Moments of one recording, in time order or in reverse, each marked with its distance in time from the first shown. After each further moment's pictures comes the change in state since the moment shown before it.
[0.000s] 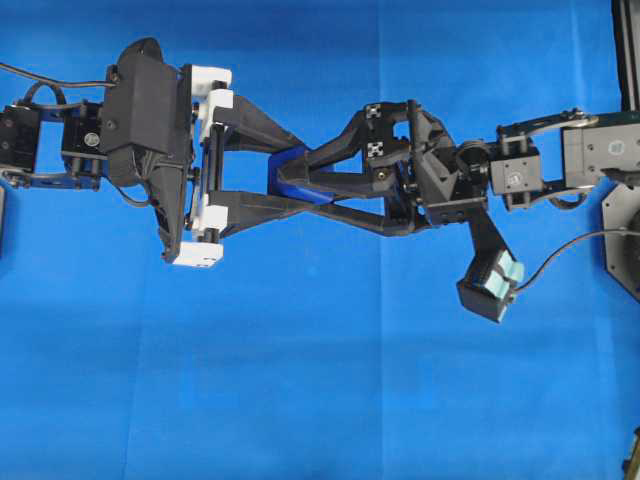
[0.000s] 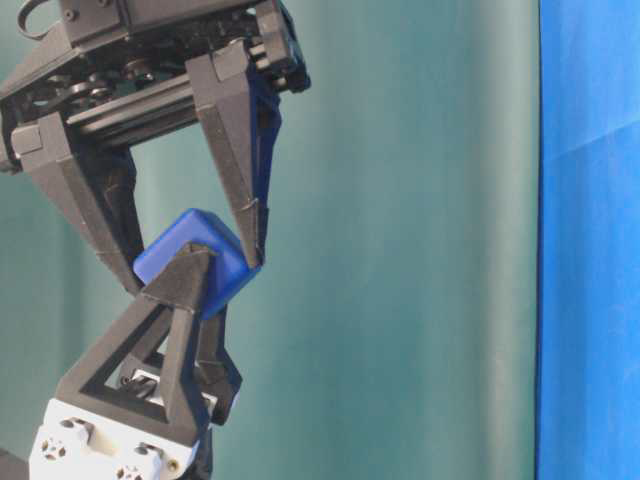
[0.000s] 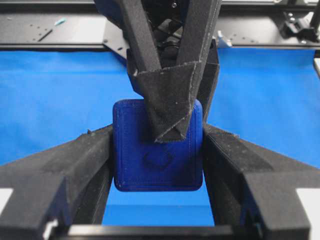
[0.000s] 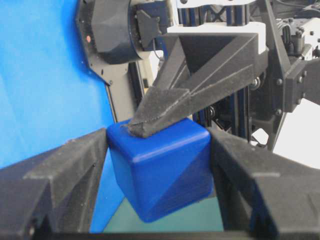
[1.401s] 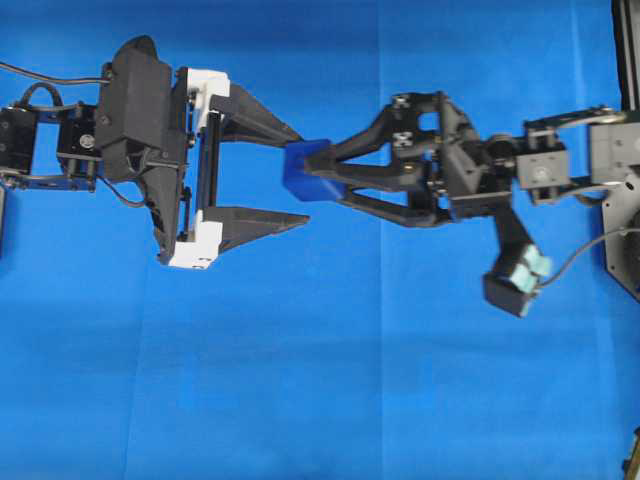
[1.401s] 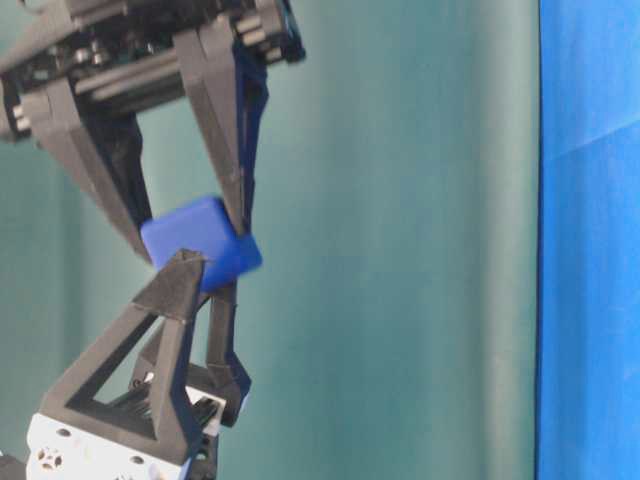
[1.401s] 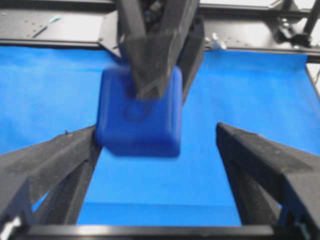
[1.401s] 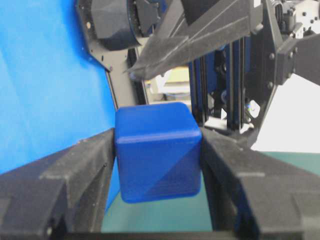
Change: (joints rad) left arm 0.002 -0.012 0.020 0.000 -0.018 -0.038; right arm -0.003 -0.089 0.067 0.002 0.023 0.002
